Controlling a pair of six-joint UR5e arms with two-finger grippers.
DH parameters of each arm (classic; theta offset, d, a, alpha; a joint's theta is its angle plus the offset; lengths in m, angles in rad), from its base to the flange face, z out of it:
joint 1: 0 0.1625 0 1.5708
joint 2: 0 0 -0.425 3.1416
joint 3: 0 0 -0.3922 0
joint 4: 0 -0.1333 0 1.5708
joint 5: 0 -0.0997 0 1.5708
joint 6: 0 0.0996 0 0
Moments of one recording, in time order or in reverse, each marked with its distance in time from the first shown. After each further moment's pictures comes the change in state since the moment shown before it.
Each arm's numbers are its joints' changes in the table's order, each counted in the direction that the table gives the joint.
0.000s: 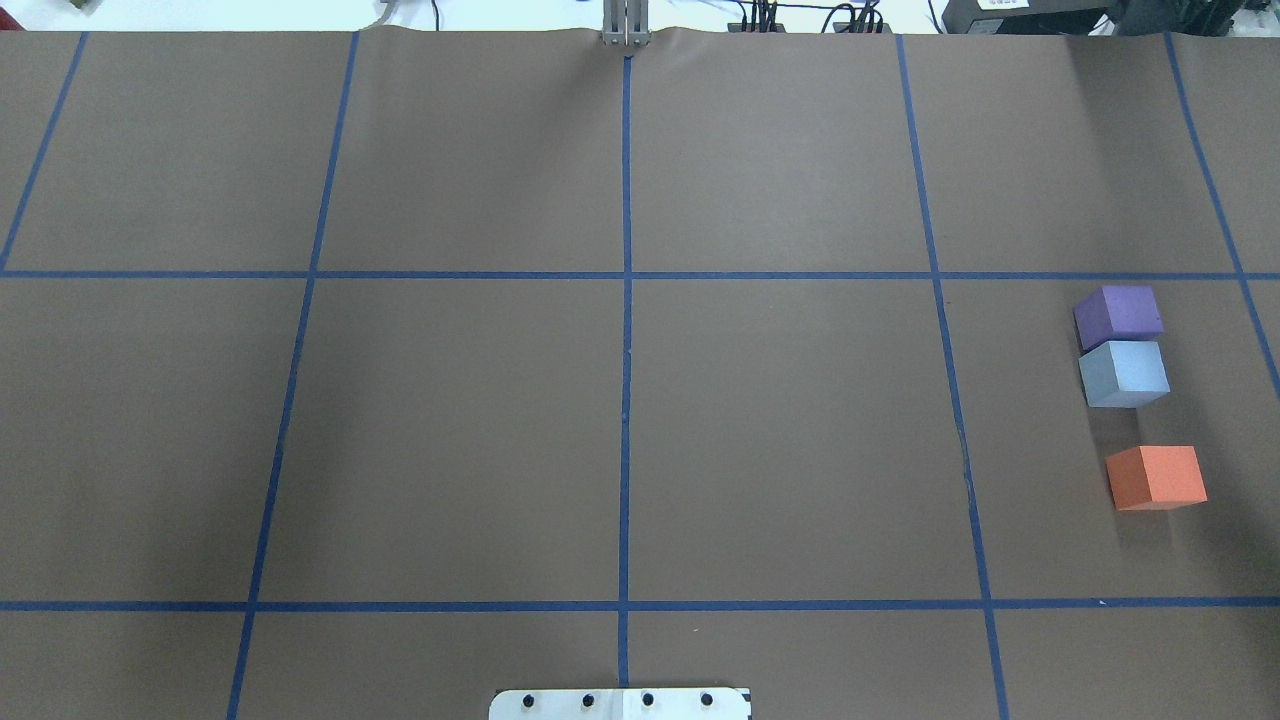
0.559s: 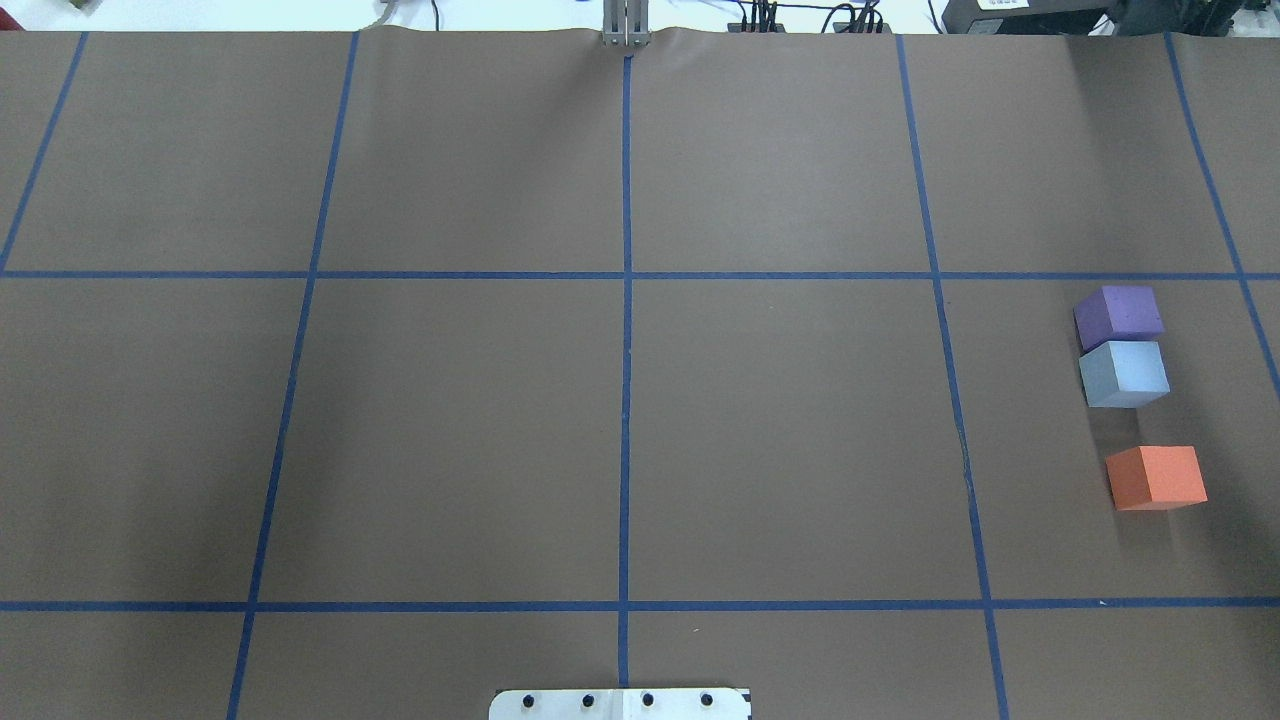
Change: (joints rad) left arm 0.013 -0.006 -0.020 0.029 -0.029 -0.072; right arm -0.008 0.037 0.031 -0.006 0.030 -0.004
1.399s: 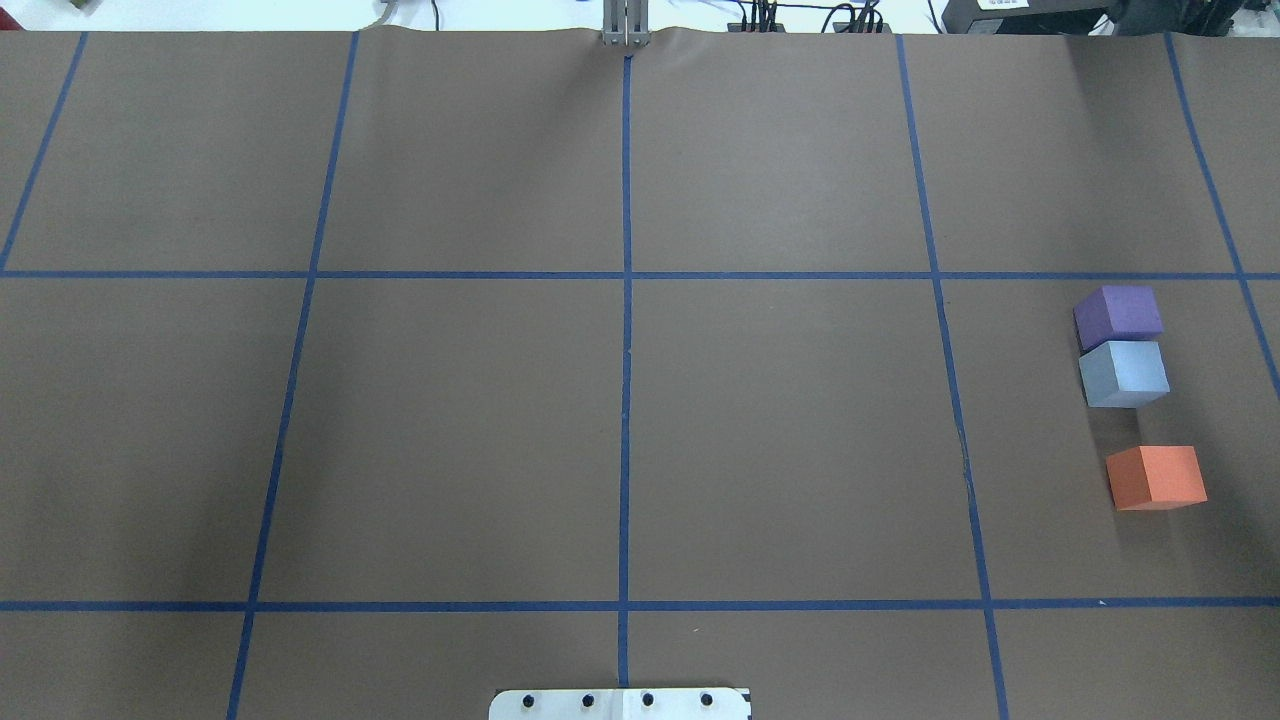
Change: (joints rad) left arm 0.006 0.017 -0.025 0.036 0.007 -0.007; right arm -0.037 0.028 0.016 -0.003 -0.013 -0.021
